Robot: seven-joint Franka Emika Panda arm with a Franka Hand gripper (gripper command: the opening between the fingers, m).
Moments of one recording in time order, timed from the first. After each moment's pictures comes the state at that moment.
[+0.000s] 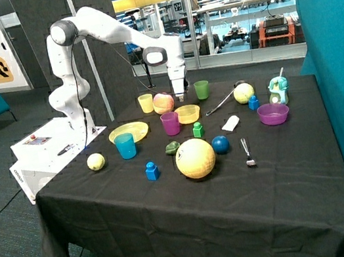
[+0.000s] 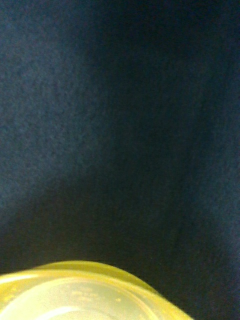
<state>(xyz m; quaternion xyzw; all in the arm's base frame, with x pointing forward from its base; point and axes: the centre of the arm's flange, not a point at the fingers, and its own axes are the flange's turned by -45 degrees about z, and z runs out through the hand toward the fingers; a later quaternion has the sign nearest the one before) 0.579 0.092 0.354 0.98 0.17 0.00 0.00</state>
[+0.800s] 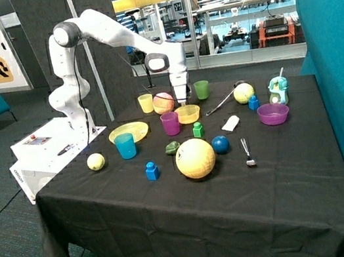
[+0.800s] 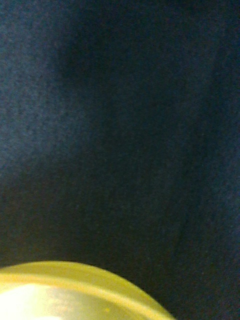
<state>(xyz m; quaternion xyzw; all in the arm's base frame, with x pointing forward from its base) 0.586 0.086 0.329 0.98 0.18 0.00 0.00</state>
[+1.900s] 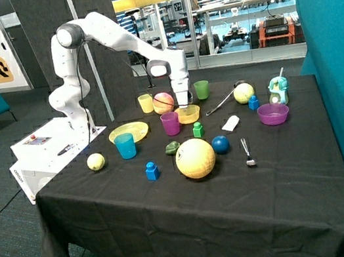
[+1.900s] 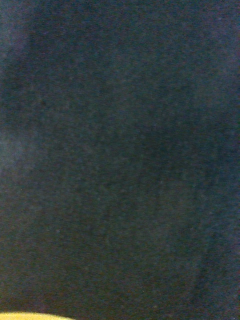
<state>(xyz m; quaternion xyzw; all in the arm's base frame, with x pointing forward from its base) 0.585 0.087 0.299 0.98 0.18 0.00 0.00</state>
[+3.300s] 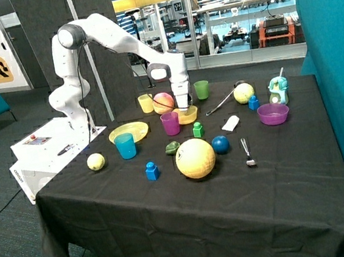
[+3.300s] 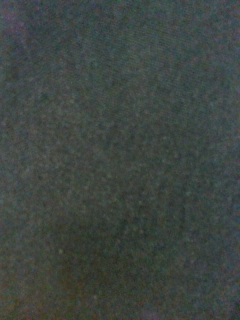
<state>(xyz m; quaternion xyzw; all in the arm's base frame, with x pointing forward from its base) 0.582 0.088 0.287 0.98 0.19 0.00 0.00</state>
